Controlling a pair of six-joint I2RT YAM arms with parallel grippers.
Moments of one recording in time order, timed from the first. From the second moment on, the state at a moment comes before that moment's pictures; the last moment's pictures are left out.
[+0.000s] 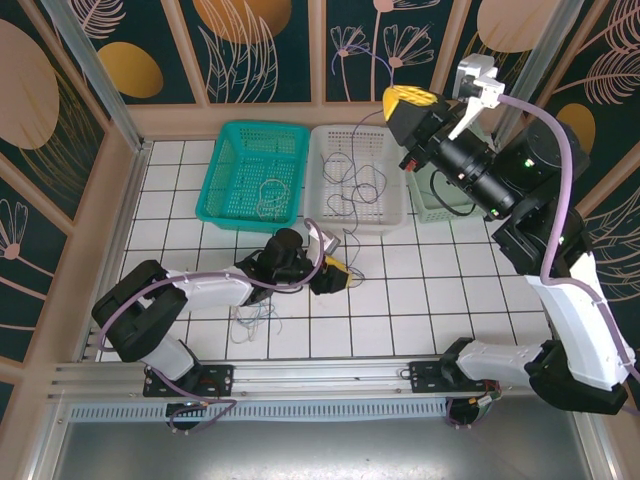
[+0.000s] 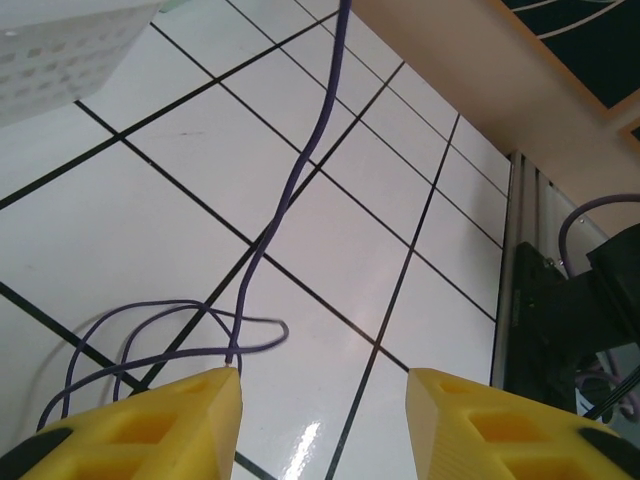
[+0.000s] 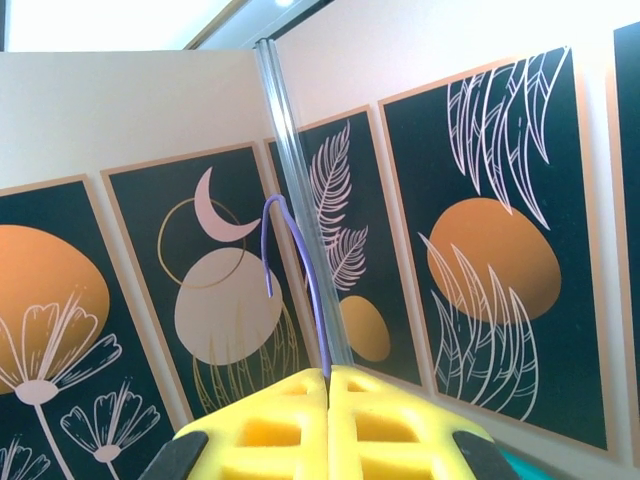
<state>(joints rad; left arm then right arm) -0.83 1.58 0.68 0.42 0.51 -0.39 0.76 1.17 1.87 -0.44 -0.06 0.23</state>
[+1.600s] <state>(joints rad) -0.93 1.77 0.73 0.47 0.07 -0.91 0.74 1.29 2.00 -0.42 0.14 0.17</state>
